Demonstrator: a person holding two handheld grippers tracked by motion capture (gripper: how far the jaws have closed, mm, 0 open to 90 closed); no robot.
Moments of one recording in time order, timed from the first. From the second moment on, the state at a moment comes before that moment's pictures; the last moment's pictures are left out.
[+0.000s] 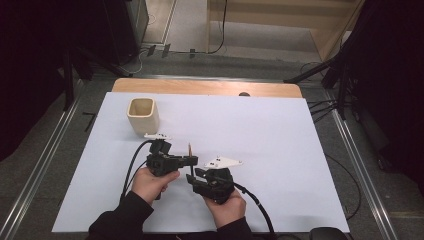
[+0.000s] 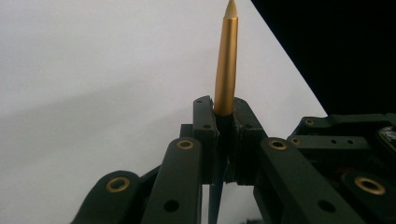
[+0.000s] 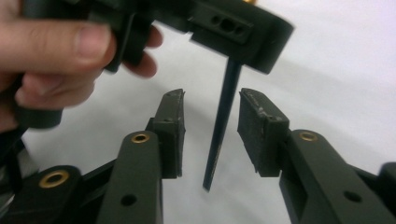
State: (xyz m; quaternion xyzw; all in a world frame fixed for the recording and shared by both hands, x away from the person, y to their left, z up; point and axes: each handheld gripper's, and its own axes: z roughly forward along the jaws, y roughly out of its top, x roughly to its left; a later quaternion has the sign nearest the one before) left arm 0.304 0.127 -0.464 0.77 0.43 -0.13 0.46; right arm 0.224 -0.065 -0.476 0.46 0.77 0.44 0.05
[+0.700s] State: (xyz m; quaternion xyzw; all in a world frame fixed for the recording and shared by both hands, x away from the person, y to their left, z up) left arm 0.310 0.140 -0.458 0.78 0.42 -0.14 0.44; right arm 0.241 -0.081 -0.474 0.37 0.83 0.42 0.04
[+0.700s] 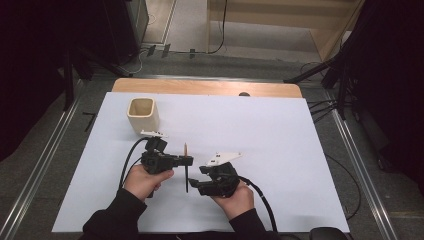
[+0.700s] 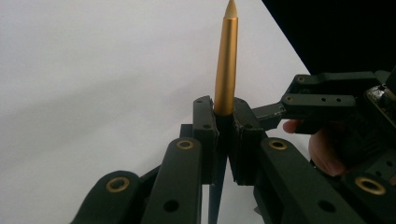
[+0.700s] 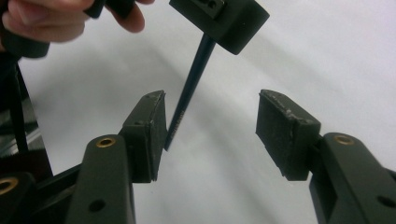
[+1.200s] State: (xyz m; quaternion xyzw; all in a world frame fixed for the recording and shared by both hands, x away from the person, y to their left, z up) left arm 0.310 0.142 -0.454 0.79 0.41 -0.14 0.42; right arm 0.247 -0.079 -0.476 0.31 0.86 0.40 0.02
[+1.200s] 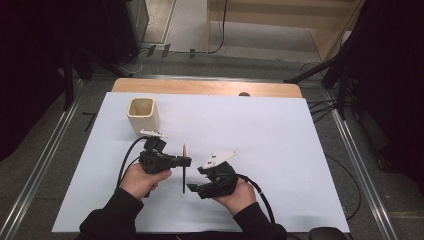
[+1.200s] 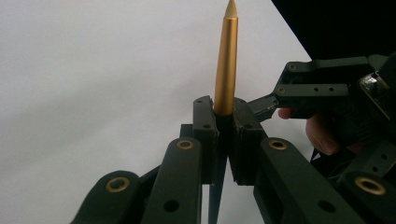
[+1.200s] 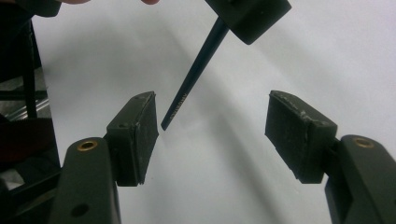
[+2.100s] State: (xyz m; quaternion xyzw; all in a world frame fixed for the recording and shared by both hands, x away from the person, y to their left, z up) left arm 0.311 0.152 -0.451 0.82 0.39 -0.14 0.40; right arm 0.260 -0.112 -0.470 0.24 0.89 0.39 0.00
